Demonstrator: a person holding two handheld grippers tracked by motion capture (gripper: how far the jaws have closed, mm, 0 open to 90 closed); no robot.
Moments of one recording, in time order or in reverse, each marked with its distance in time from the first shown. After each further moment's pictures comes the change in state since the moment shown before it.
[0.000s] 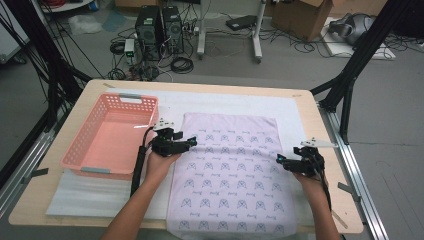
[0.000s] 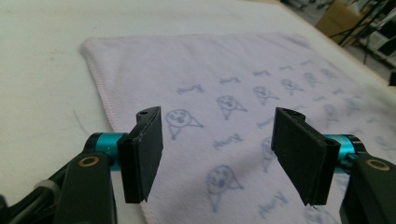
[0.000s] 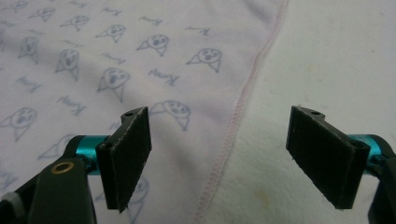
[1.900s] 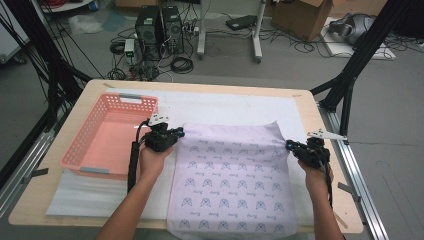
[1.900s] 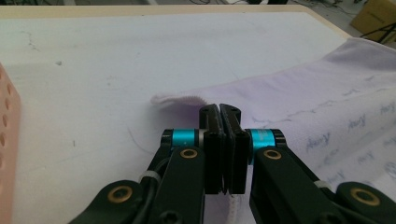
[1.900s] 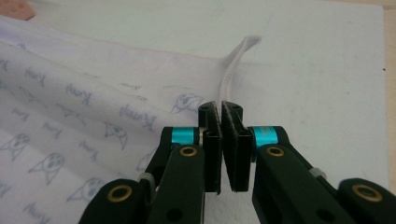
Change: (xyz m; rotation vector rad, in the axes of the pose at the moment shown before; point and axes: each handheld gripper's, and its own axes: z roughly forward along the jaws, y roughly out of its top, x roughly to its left) left arm -0.009 0.015 -0.035 -0.029 0.080 0.048; right arm 0.000 0.023 -0.020 -0.075 0.017 0.046
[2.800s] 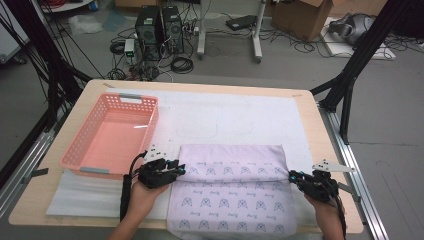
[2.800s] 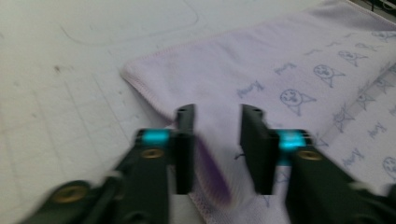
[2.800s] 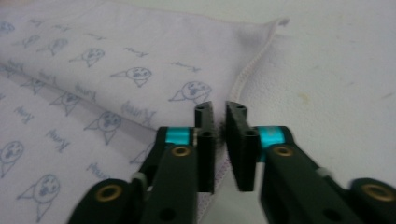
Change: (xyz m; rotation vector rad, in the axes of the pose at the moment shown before) left arm -0.026 -0.064 -0.038 0.130 -0.116 0.026; right arm 0.024 -0.060 -0.048 0.088 0.067 -0.030
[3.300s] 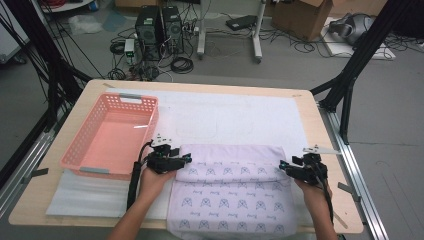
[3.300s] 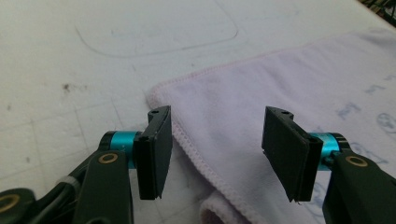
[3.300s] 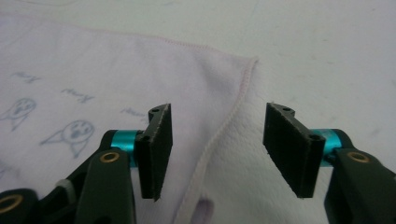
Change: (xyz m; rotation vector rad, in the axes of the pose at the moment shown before) left arm 0.025 0.013 0.042 -0.001 0.057 -0.071; right arm -0.011 0.031 0.043 0.046 -0.102 0.056
